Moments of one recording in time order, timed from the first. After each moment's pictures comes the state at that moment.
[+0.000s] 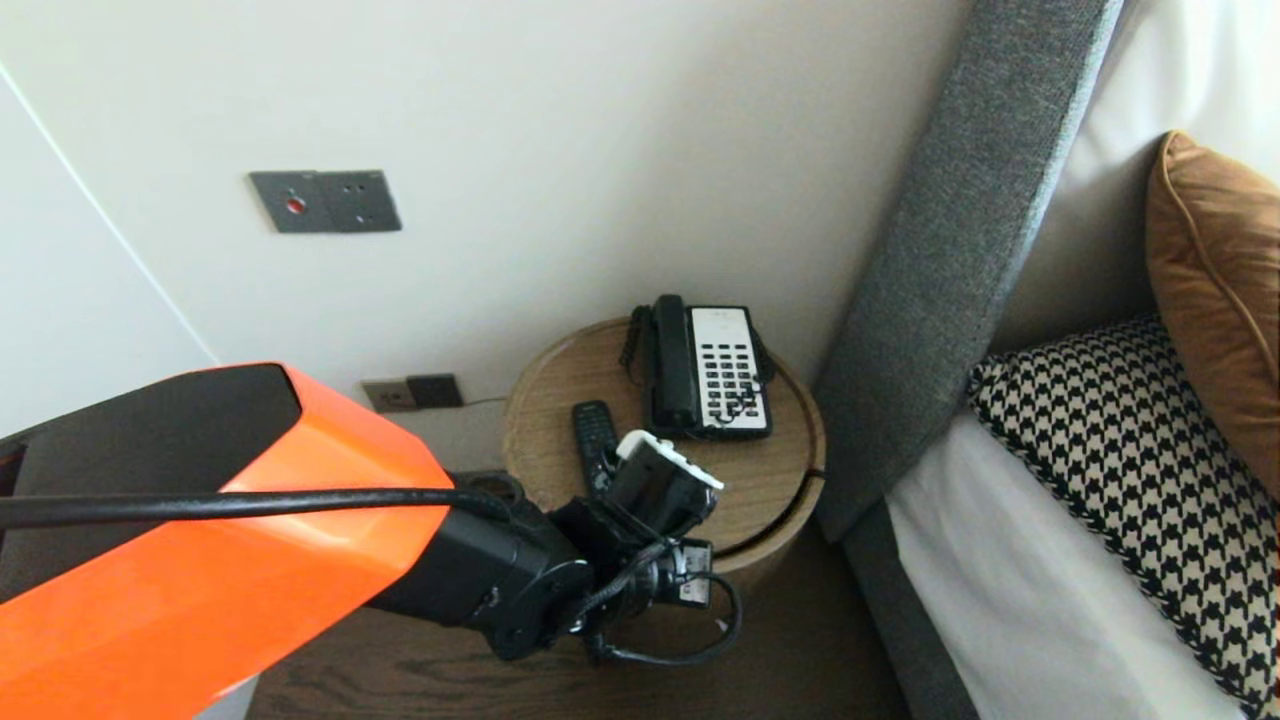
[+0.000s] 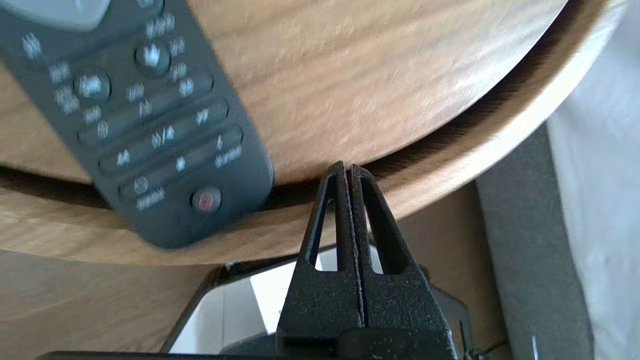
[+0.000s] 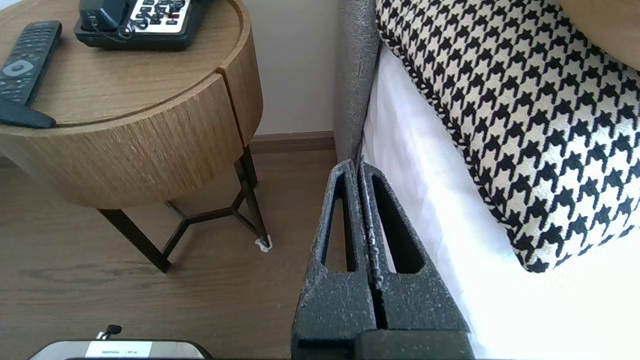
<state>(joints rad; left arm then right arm) -0.91 2.14 -1.16 -0.23 0.22 -0.53 0.00 0.00 0.00 0.01 0.00 -0.01</state>
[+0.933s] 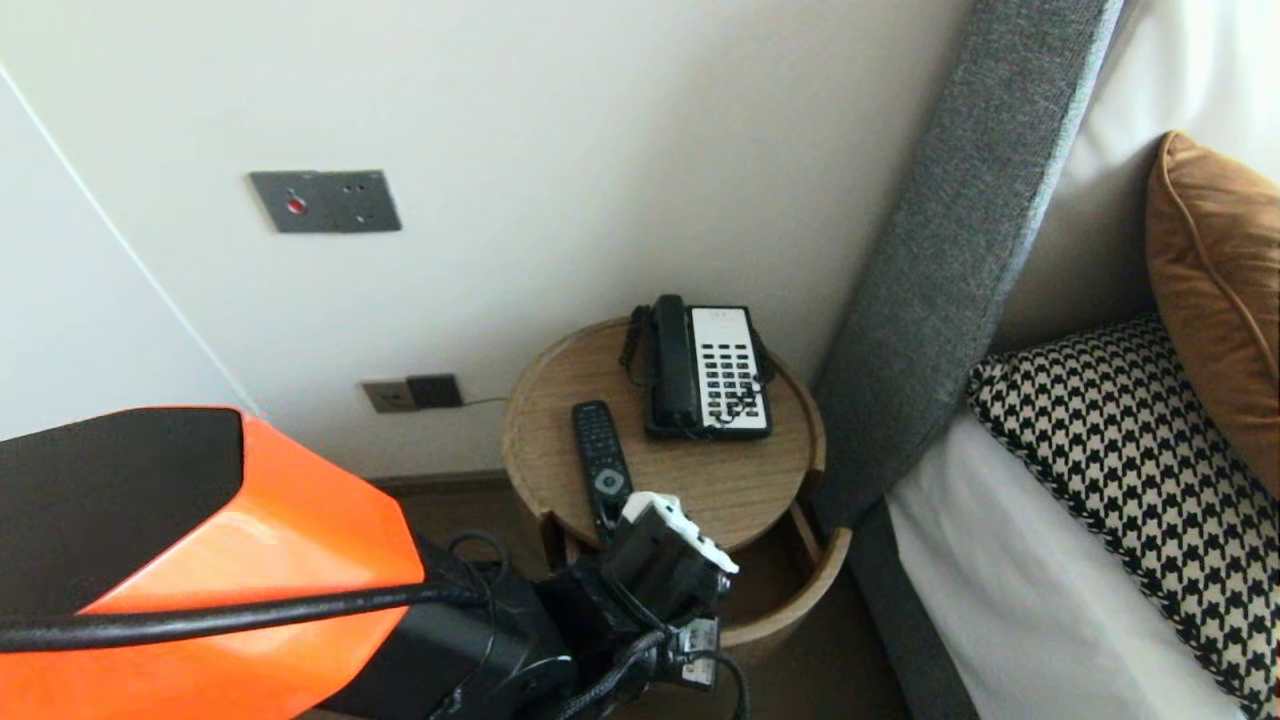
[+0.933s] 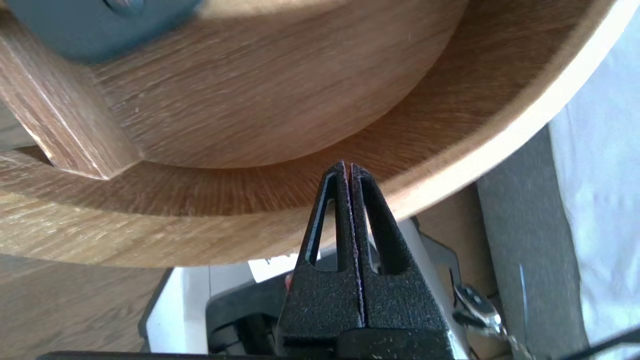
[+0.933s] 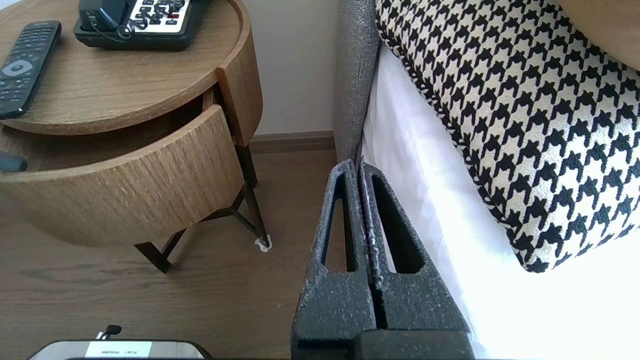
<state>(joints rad) -1.00 2.07 -0.99 -0.28 0.22 -0.60 0.00 0.00 0.00 0.02 0.00 -0.01</state>
